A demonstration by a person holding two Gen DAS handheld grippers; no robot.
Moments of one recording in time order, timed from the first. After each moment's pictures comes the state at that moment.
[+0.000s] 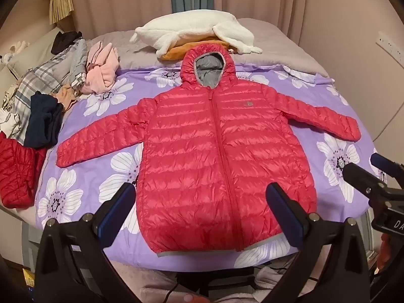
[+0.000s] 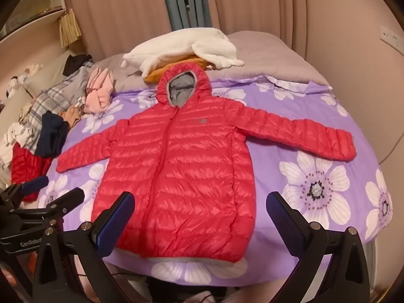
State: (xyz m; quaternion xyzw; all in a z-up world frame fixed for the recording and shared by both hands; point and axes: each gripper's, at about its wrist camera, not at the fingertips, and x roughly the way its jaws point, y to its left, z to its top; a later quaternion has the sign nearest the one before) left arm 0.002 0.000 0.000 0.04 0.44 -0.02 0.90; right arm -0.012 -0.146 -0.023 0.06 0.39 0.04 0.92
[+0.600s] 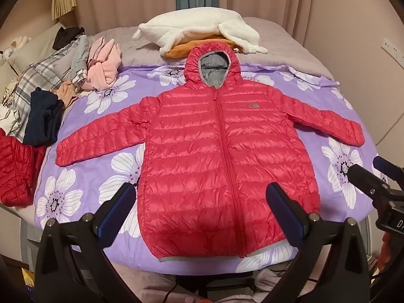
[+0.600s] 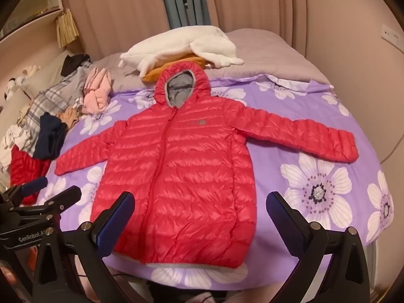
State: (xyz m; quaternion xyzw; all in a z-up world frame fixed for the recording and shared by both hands) left arm 0.014 0.010 -0.003 0.02 0.44 -0.02 0.90; right arm -0.002 -0.144 -0.025 0.07 0.39 0.04 0.92
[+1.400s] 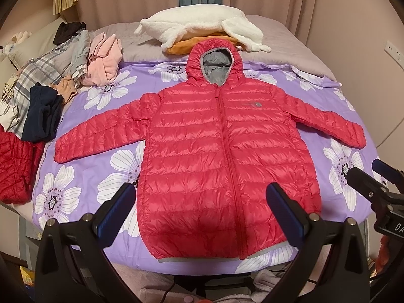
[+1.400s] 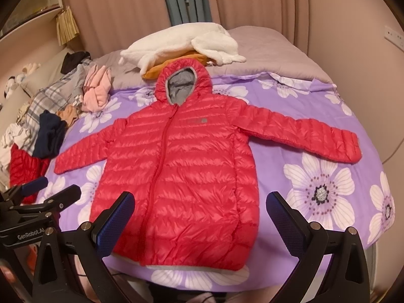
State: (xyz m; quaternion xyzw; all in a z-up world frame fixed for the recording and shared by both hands) left arm 0.023 0.015 -0.007 0.01 0.45 -0.02 0.90; right arm 0.007 -0.139 -0.033 0.06 0.40 0.04 0.91
